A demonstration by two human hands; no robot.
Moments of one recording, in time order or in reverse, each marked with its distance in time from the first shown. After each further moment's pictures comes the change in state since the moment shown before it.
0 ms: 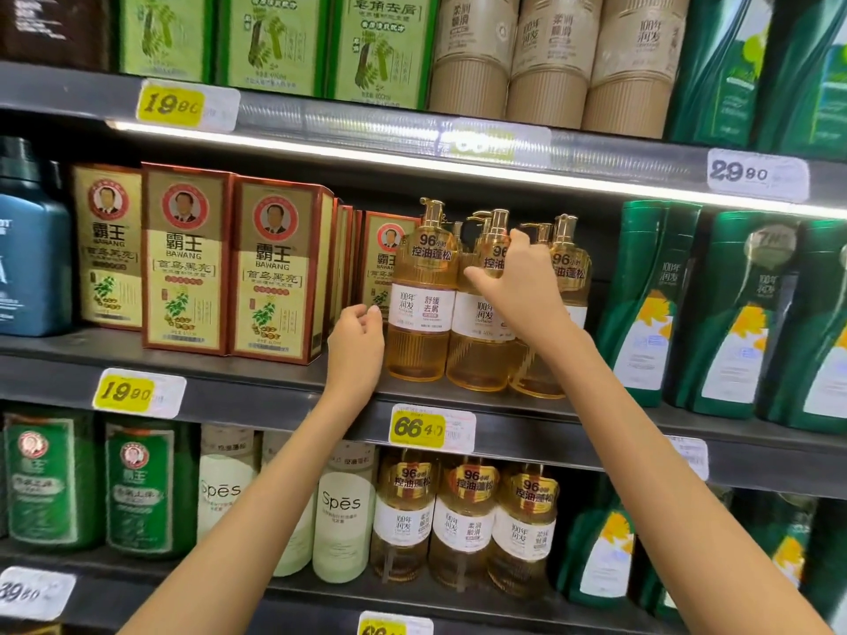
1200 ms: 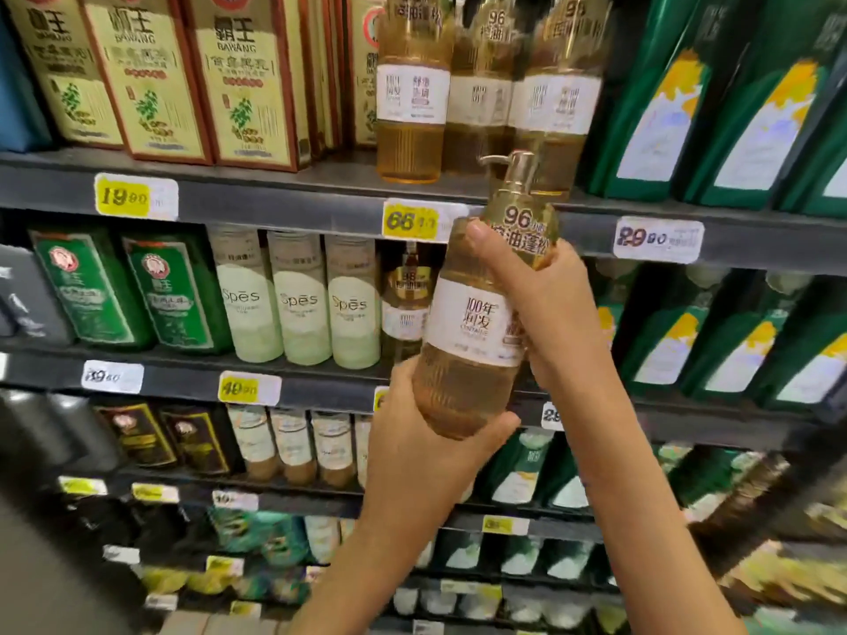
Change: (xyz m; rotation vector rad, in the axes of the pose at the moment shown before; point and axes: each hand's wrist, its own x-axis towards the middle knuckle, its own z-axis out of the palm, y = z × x) left_hand -0.278 -0.017 -0.031 -0.034 -0.276 -0.152; right_hand -0.208 -0.001 -0.028 0.955 -0.163 0.529
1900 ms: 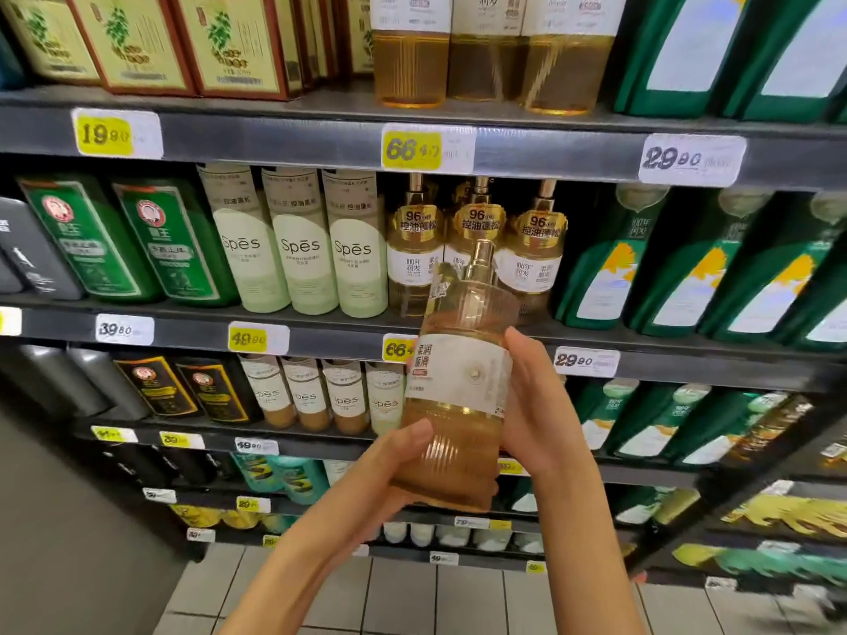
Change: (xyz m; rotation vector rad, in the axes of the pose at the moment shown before) left_hand -0.034 -0.038 -0.043 -0.438 -0.582 -0.544; right_hand -0.068 0.104 -0.018 0.692 -0.440 0.423
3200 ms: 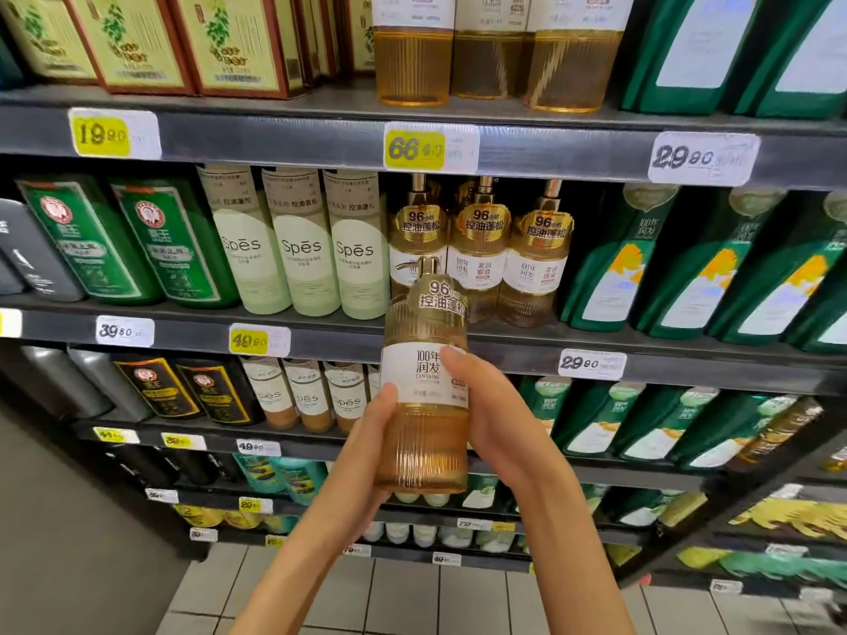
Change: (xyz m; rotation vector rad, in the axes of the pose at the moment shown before) left_hand 0.017 -0.011 -0.014 -0.121 0.207 0.156; right_hand 0.017 0.020 0.007 -0.233 0.056 0.135
